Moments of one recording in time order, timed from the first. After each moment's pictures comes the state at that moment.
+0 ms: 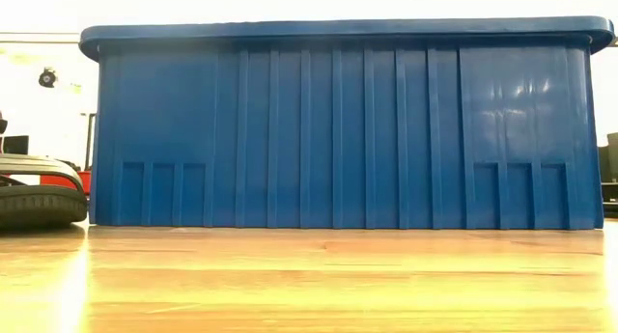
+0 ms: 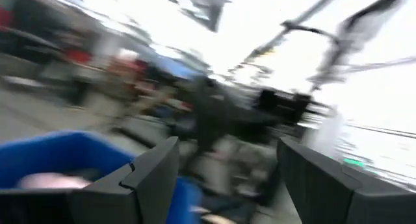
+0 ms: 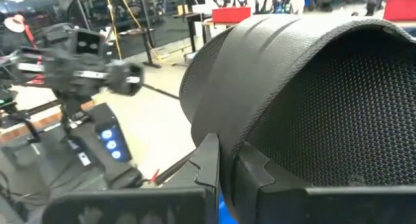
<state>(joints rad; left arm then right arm) 0.04 0.30 0.87 -0.30 -0.05 -0.47 0.37 1.97 2.35 -0.68 1.08 0.43</state>
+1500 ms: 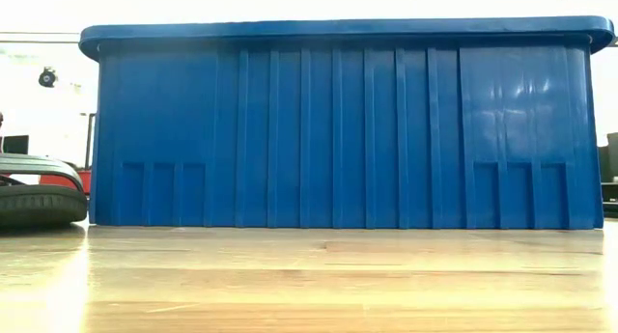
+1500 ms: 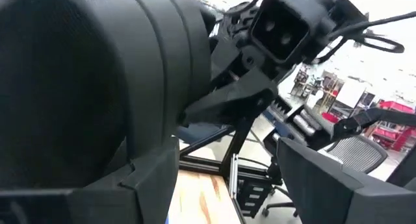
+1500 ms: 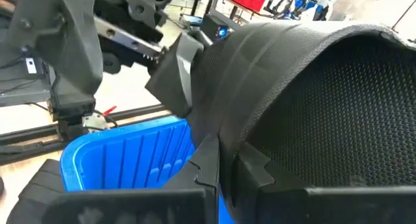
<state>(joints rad) 0.04 0.92 0.99 0.03 0.26 -0.38 0.35 2.01 2.35 -0.83 1.02 0.14</state>
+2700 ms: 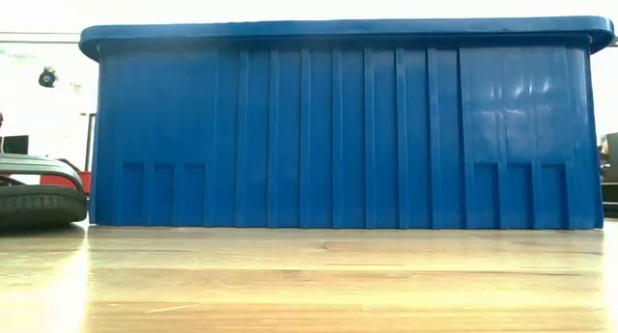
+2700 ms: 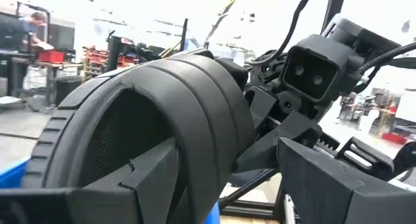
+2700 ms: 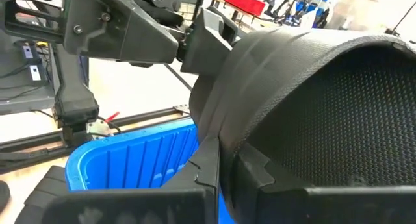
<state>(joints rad) 0.04 0.91 0.95 0.19 0.08 -0.21 0.35 2.01 2.35 -0.80 1.02 0.12</state>
